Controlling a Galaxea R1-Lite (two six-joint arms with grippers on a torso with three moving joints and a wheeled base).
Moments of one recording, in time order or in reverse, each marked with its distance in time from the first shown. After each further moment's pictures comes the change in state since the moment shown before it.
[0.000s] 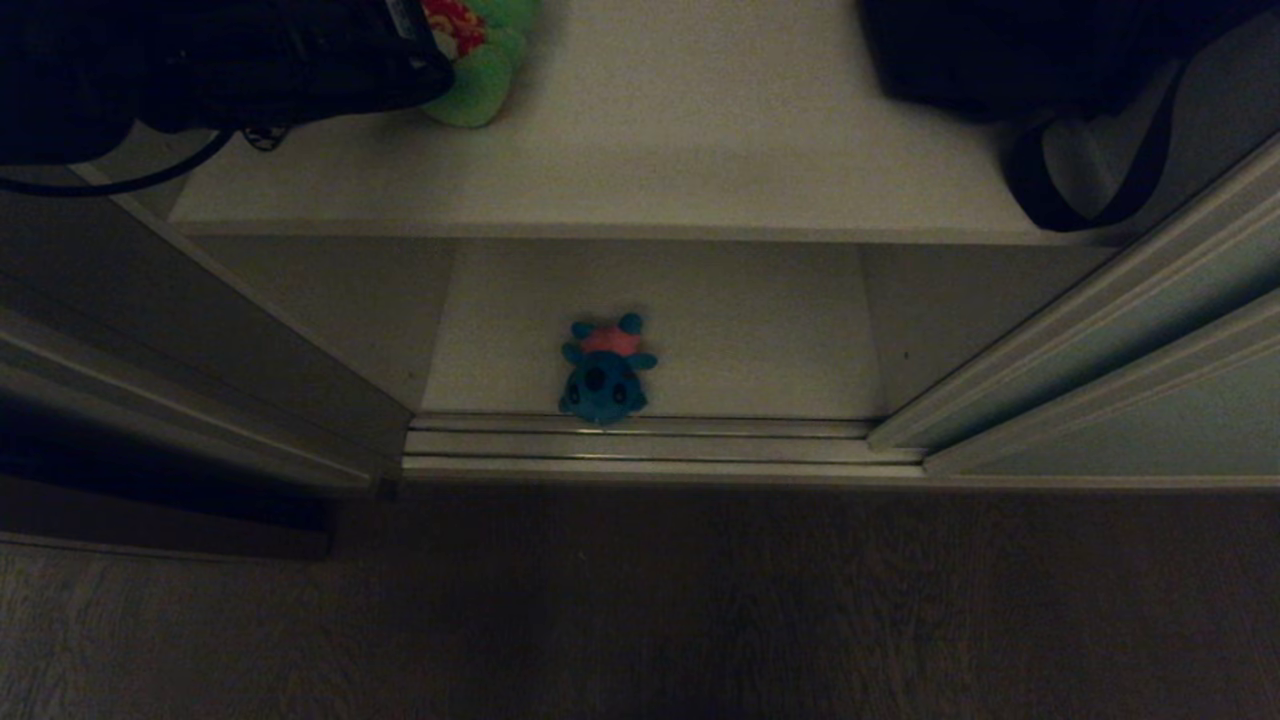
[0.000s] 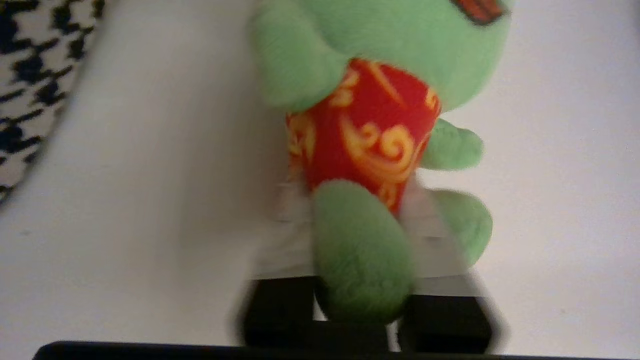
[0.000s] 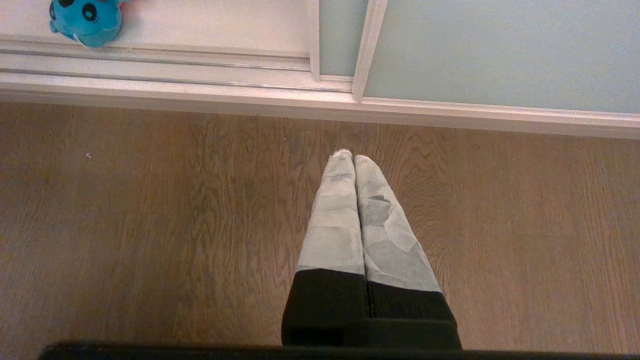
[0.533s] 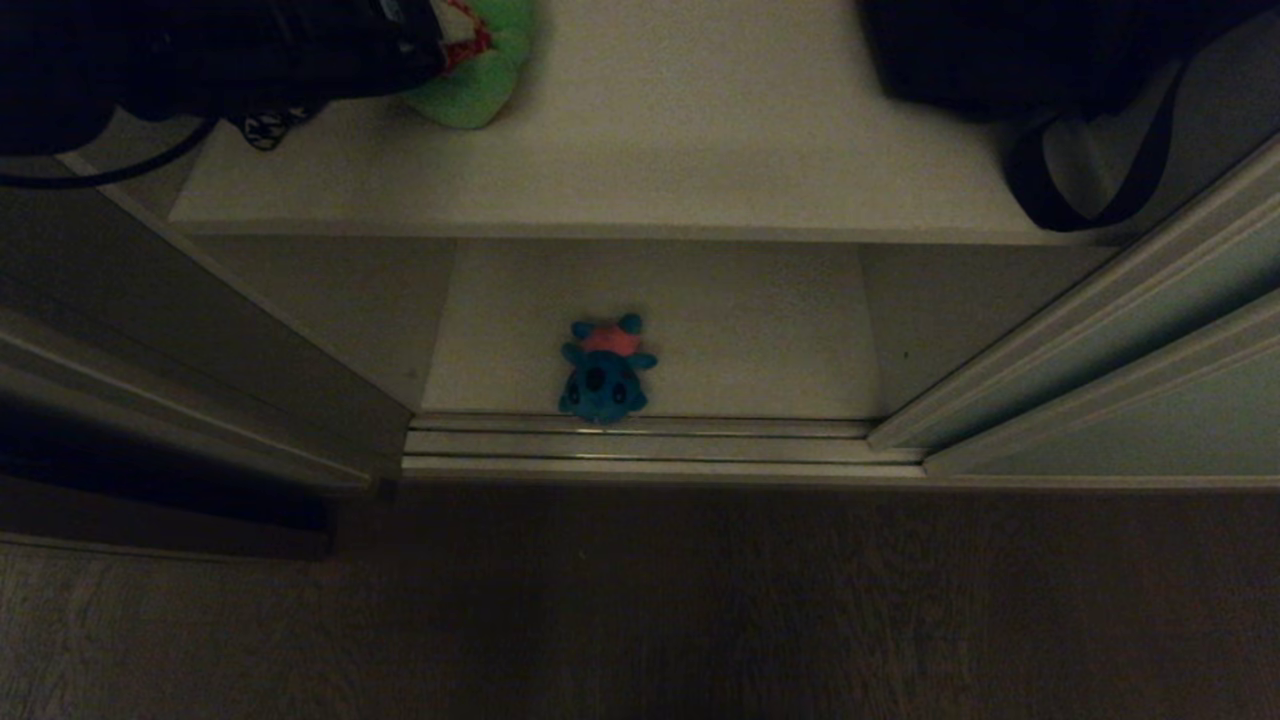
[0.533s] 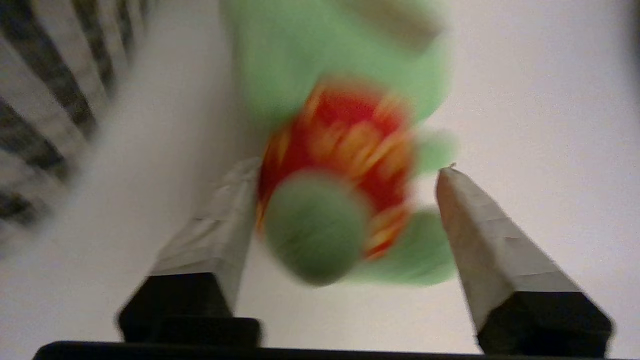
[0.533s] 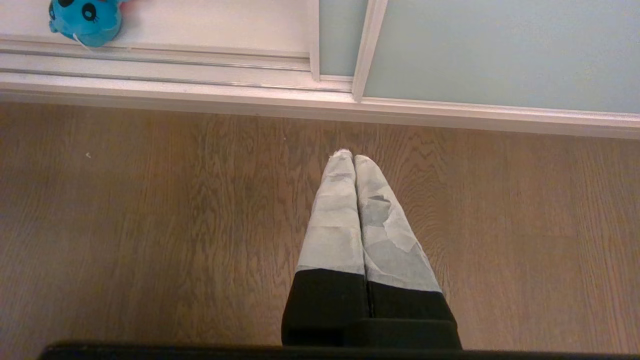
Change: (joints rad) left arm 0.000 -0.022 -0.003 -0.016 0.017 0.009; right arm 0.000 0.000 0.001 0.000 -0.001 0.000
